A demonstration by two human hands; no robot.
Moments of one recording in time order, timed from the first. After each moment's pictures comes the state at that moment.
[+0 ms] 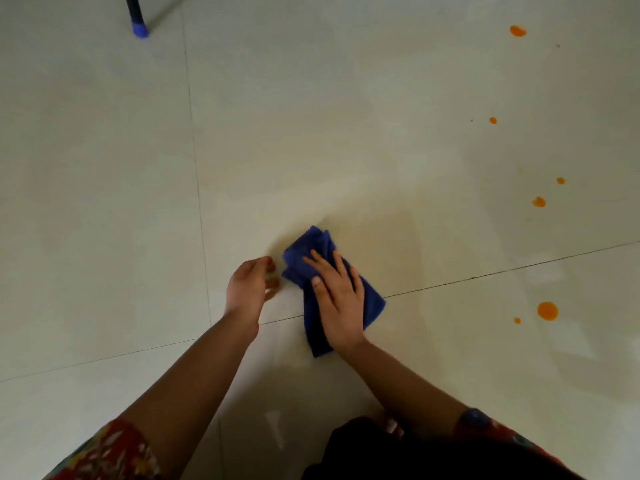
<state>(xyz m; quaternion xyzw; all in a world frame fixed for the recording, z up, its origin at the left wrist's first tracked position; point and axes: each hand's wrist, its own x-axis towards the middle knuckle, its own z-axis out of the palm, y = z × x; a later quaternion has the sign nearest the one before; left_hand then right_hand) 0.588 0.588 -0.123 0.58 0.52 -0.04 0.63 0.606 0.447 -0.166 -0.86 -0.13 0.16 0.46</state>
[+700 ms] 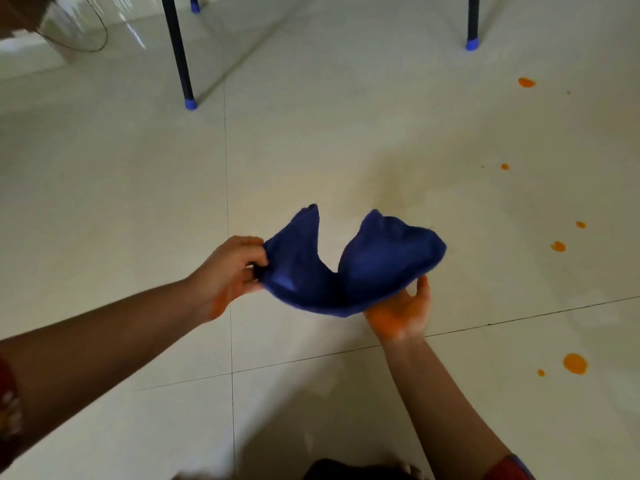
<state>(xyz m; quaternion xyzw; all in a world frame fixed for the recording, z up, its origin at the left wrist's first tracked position) 0.637 0.647 -0.016 0.63 0.36 -0.14 0.67 0.691 0.429 -0.101 -0.17 0.37 0.23 0.88</state>
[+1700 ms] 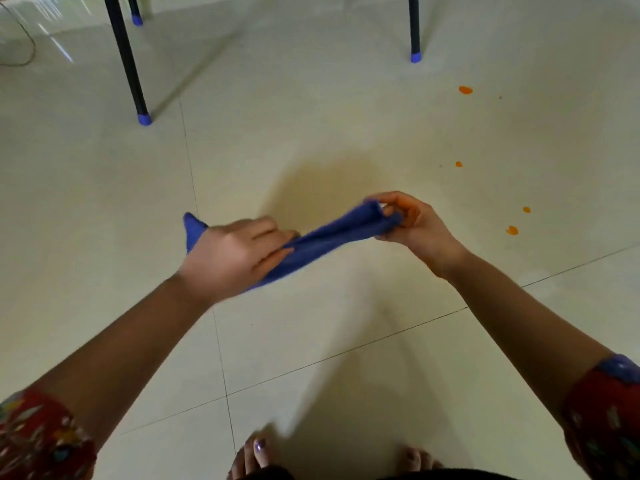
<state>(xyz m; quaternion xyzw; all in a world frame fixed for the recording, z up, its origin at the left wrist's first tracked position) 0.665 0.667 -0.022 0.94 -0.25 0.21 0.07 0.771 0.386 -0.049 -0.72 -0.17 0.23 0.63</state>
